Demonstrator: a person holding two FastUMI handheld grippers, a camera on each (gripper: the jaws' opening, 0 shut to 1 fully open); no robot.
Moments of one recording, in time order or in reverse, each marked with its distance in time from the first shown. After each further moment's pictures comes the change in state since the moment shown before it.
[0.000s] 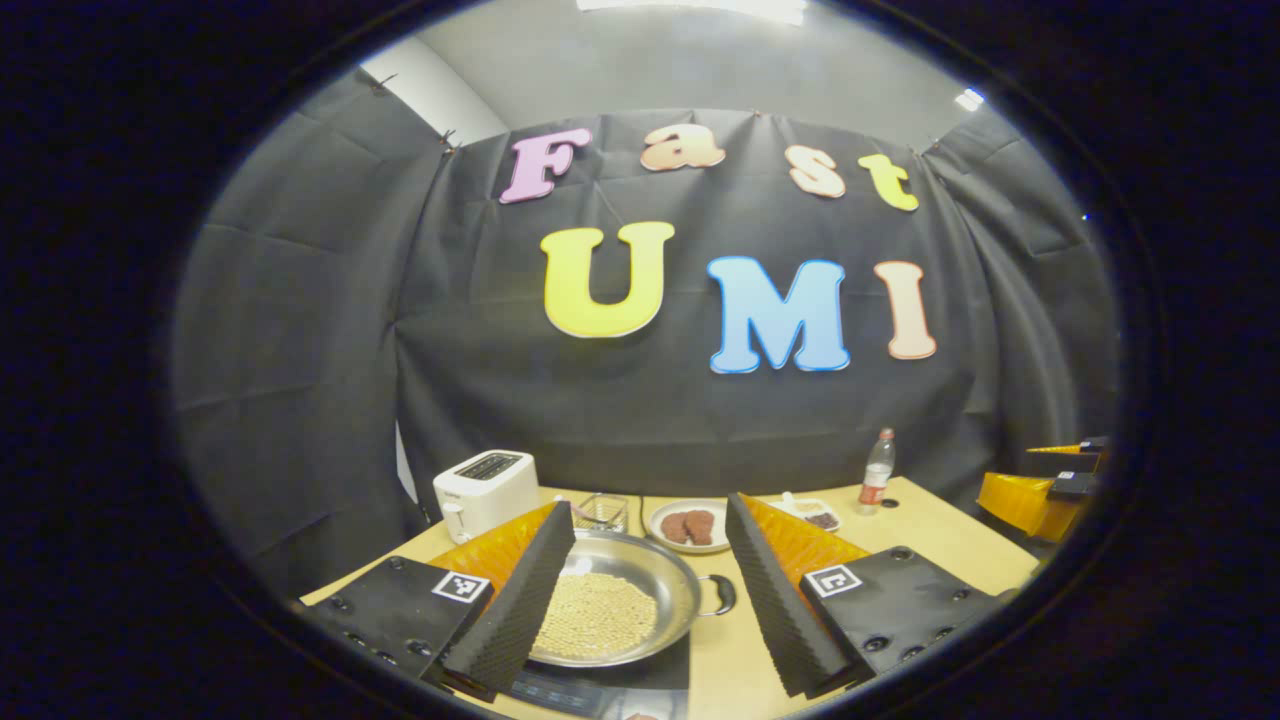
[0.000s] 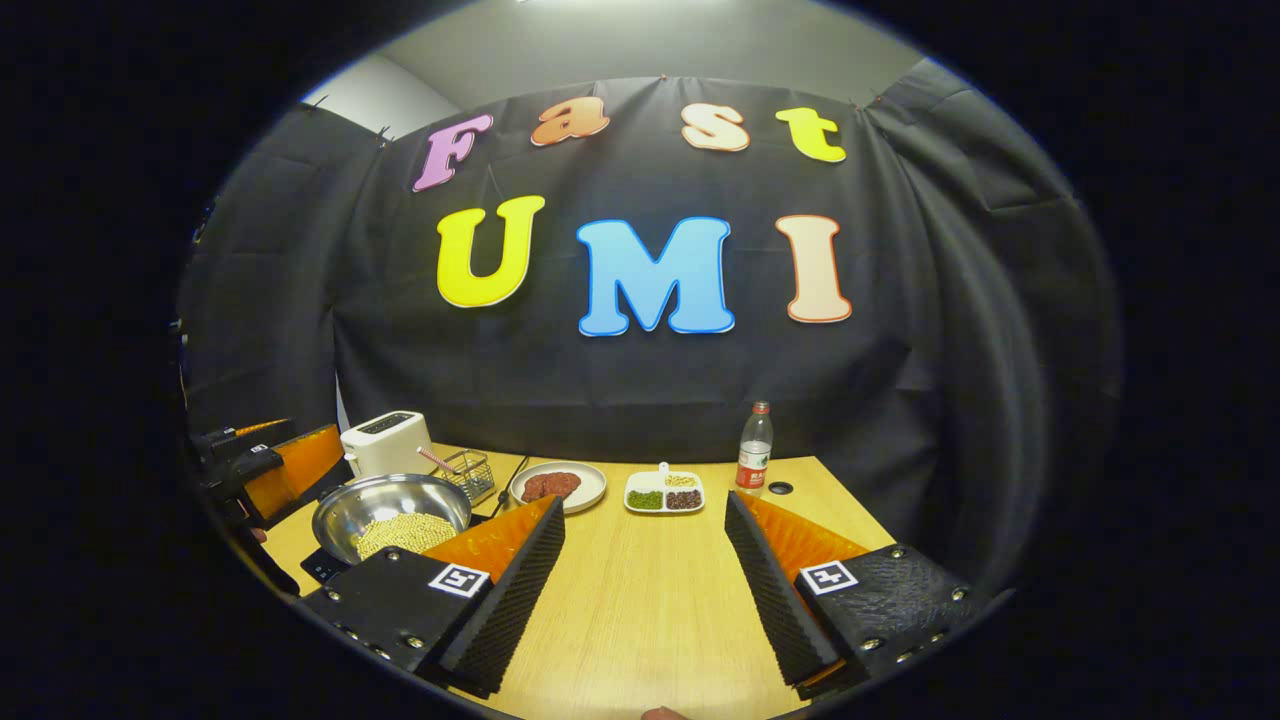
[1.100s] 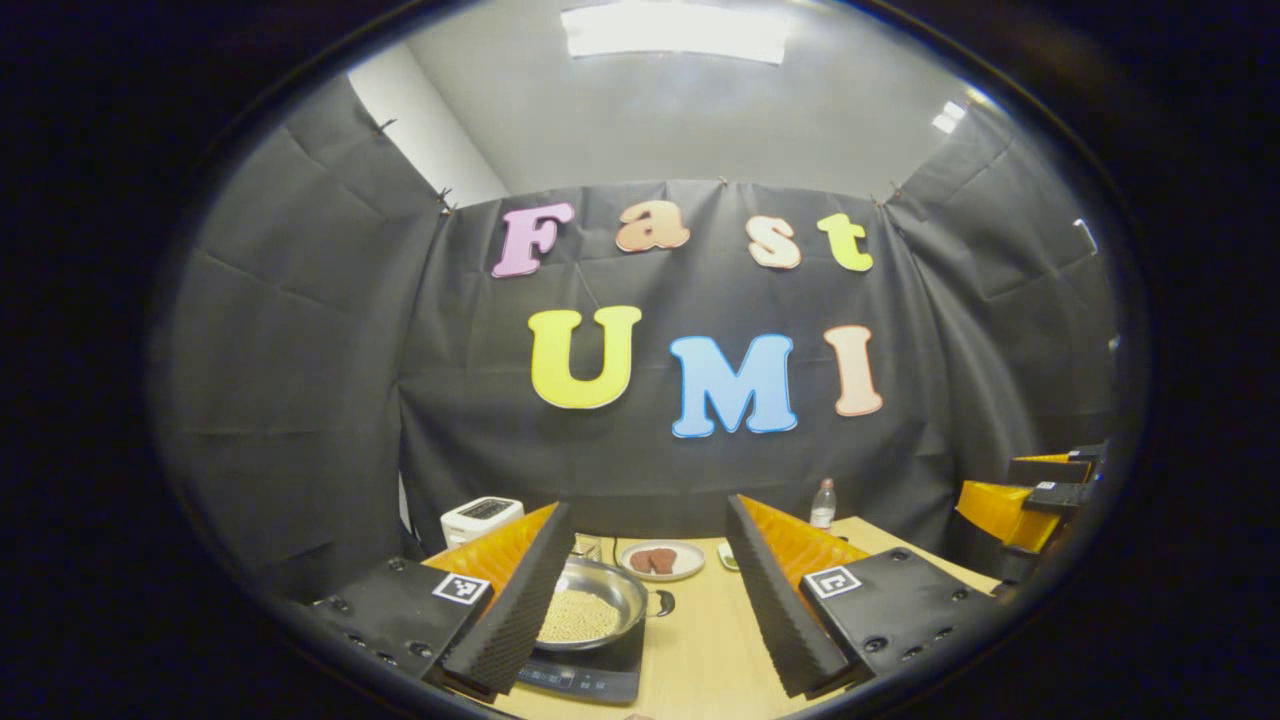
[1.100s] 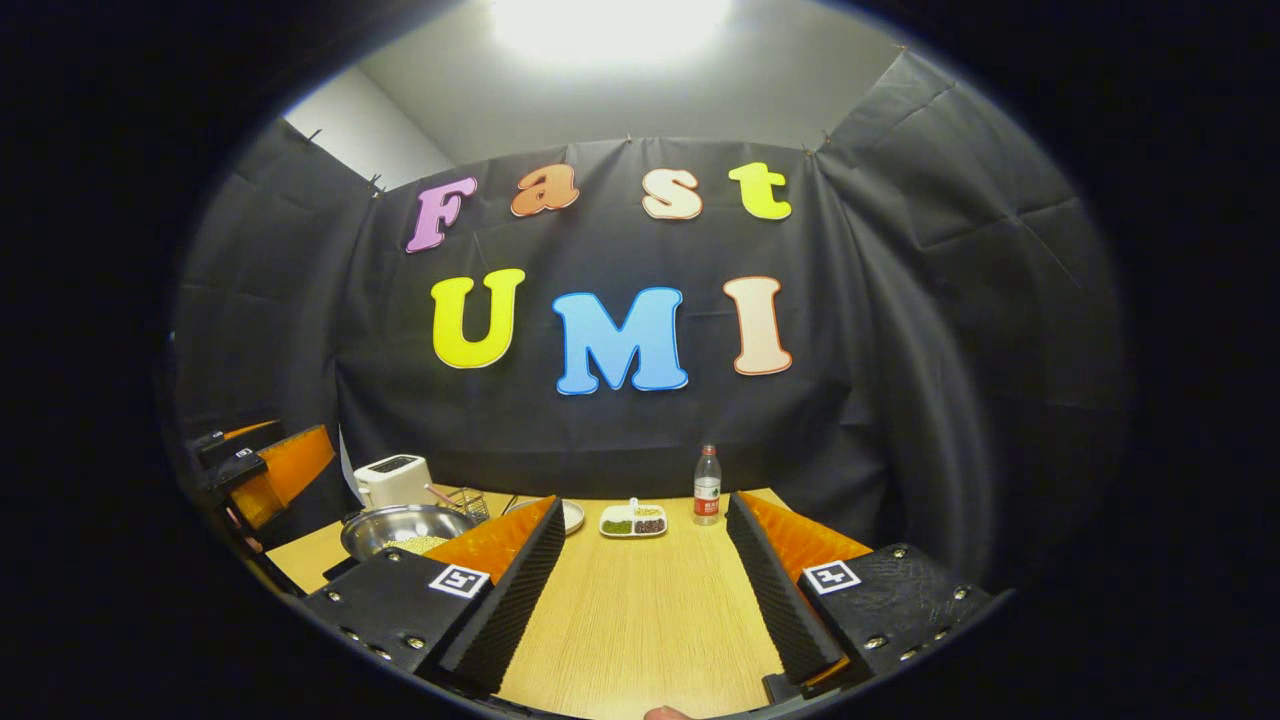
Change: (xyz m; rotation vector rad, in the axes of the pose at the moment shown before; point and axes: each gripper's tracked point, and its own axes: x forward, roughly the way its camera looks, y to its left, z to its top) left arm -0.128 -0.027 0.071 -0.009 -0.156 -0.033; right arm -0.105 -0.026 0.042 0.011 -0.150 -0.054
